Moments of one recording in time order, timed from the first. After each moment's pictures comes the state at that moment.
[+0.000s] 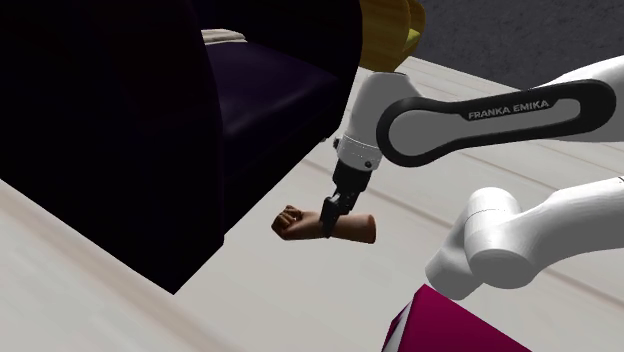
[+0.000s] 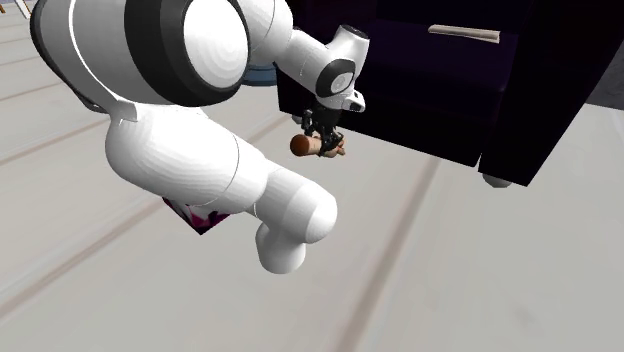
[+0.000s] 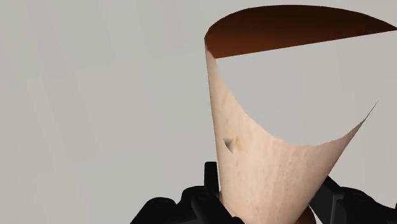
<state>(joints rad) 0.25 -0.68 0.20 -2.81 0.47 2.07 0.05</state>
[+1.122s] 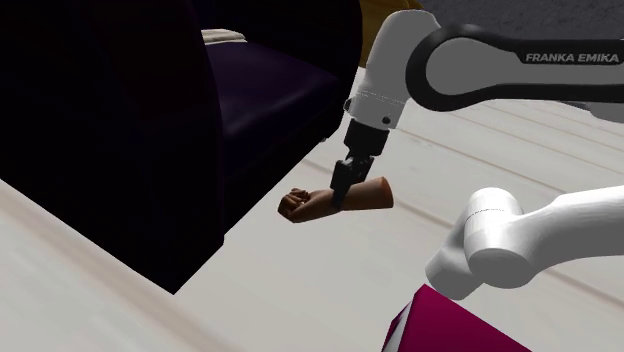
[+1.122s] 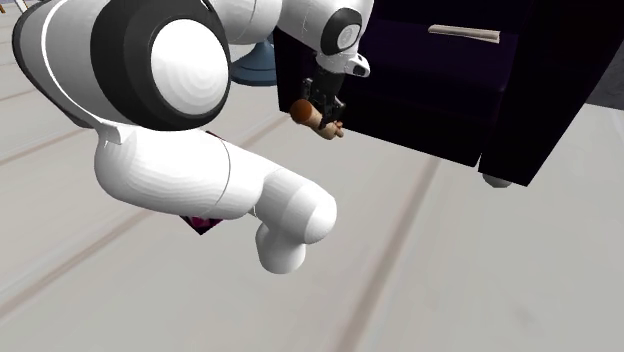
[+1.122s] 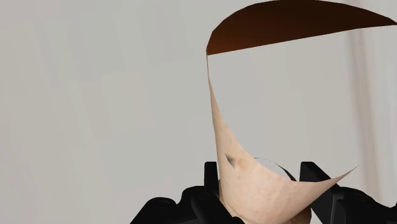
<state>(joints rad) 0.23 -0.76 0.16 -2.63 0.40 1.82 0.12</state>
